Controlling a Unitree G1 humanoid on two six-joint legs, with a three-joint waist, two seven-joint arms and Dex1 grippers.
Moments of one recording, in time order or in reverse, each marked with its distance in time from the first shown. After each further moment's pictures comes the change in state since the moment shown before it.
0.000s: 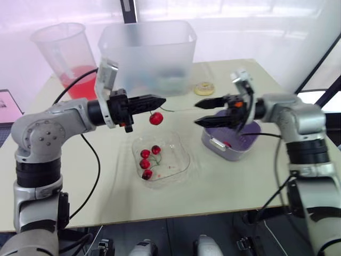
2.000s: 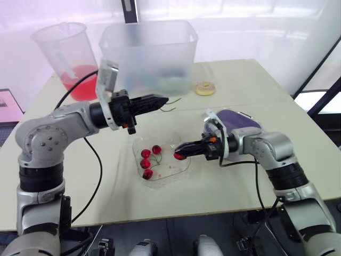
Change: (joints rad) left arm 0.035 -0.019 -0.002 -0.042 -0.040 -0.040 0.056; right arm 0.170 -0.058 0.173 -0.053 0.097 0.029 -0.027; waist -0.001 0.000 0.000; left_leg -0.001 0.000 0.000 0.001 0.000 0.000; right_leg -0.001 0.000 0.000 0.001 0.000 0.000
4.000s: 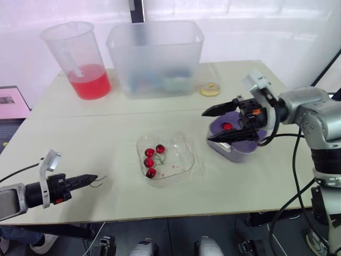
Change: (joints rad) left arm 0.856 0.340 0.308 0.156 0.052 0.104 -0.068; right arm -0.133 -0.244 -0.131 -0.139 -0.074 -0.097 0.184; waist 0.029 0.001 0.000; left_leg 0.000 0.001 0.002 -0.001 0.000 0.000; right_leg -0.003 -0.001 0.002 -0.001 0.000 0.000
